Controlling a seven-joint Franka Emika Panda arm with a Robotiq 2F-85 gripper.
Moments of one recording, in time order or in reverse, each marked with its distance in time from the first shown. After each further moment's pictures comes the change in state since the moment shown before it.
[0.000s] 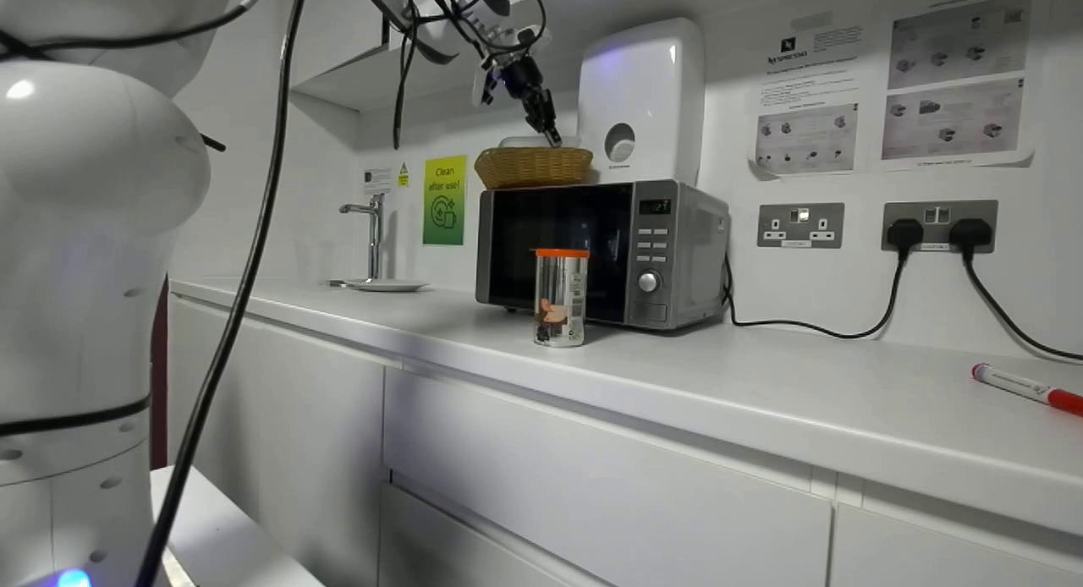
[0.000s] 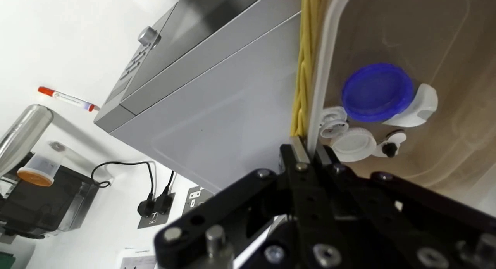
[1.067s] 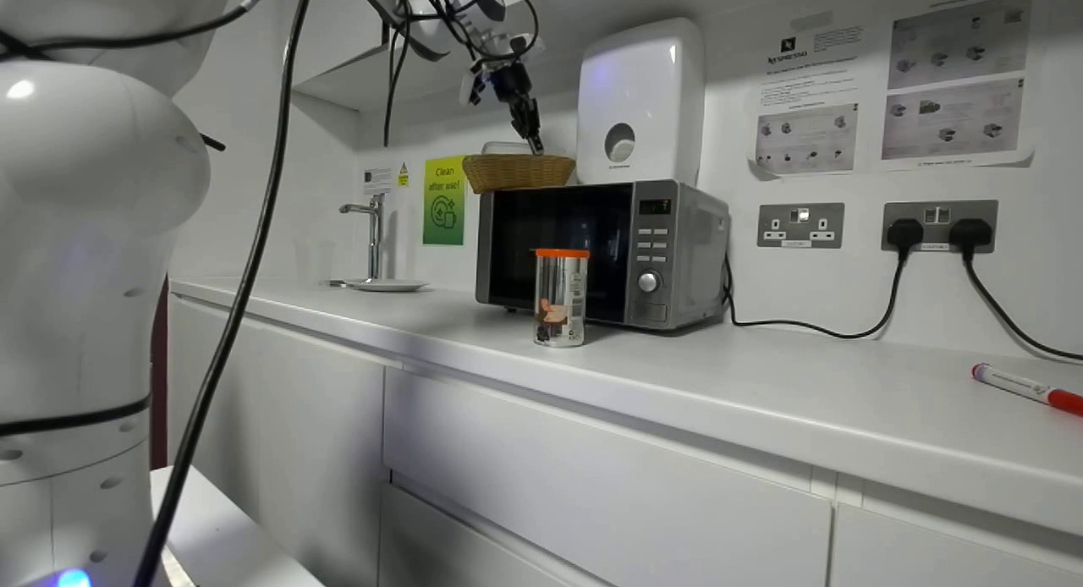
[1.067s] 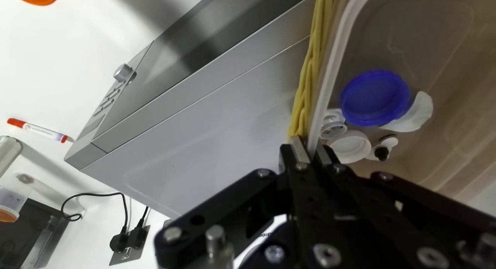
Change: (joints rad) arm 0.001 -0.003 0.022 -0.009 0.104 0.001 -0.002
